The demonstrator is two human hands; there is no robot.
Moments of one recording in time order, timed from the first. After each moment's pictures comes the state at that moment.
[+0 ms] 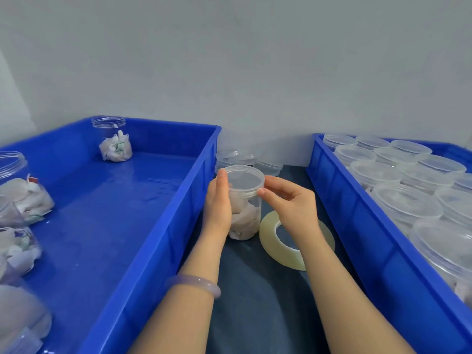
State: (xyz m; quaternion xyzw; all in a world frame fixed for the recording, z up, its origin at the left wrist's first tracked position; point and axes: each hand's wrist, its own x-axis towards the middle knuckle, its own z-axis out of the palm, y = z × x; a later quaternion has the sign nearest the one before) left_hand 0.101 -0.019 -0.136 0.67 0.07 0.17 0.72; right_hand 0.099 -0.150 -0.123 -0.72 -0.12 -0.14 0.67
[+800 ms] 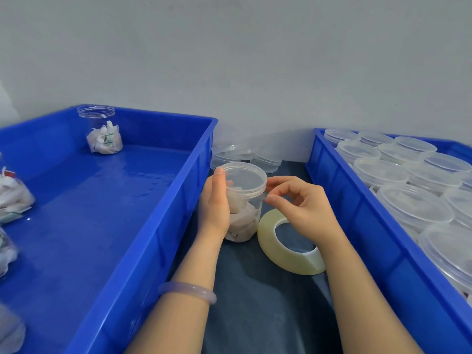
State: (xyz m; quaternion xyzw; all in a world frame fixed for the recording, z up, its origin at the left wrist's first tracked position) left_hand 0.107 -0.021 -0.139 0.66 0.09 0.19 0.72; right_hand 0.104 -0.176 -0.120 -0.80 -0.21 -0.11 0.56
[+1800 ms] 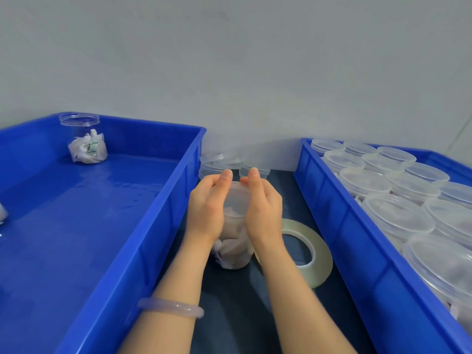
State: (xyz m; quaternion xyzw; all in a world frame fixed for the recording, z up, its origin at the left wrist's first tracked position) left_hand 0.104 -0.020 -0.121 0.65 -0.05 0.24 0.72; right_hand 0.109 -0.108 -0.118 -0.66 -0.04 -0.19 0.72
